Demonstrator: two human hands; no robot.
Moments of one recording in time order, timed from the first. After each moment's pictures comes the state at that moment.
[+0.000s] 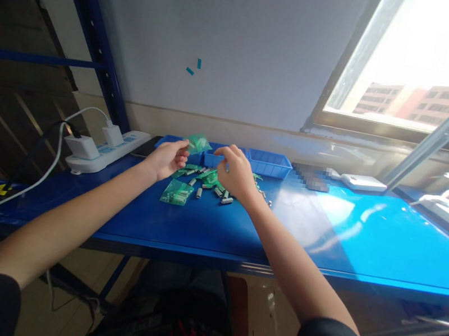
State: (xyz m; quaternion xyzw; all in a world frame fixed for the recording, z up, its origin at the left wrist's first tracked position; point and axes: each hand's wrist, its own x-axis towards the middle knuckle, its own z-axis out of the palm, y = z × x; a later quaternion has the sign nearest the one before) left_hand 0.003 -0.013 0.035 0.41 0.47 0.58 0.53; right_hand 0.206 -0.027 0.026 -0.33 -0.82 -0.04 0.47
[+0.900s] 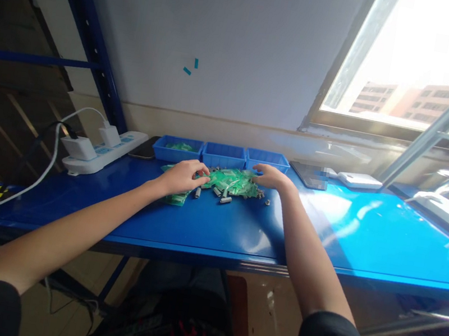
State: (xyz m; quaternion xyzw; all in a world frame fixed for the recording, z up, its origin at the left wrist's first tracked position) left_hand 0.016 -0.022 -0.003 0.85 0.45 0.27 0.06; right_hand 0.303 0.024 0.022 -0.60 -0.77 0.10 0.21
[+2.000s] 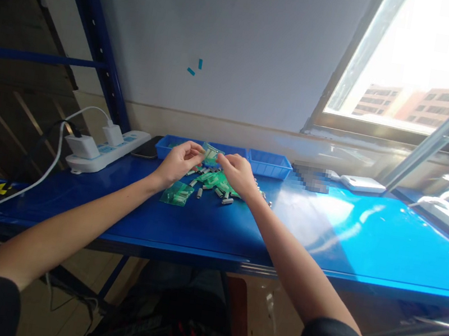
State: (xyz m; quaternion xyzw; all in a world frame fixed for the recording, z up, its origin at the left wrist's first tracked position) left_hand 0.022 -0.023 0.015 0.65 0.43 0.54 0.32; right_hand 0.205 -0.031 0.032 -0.43 -0.74 0.22 0.46
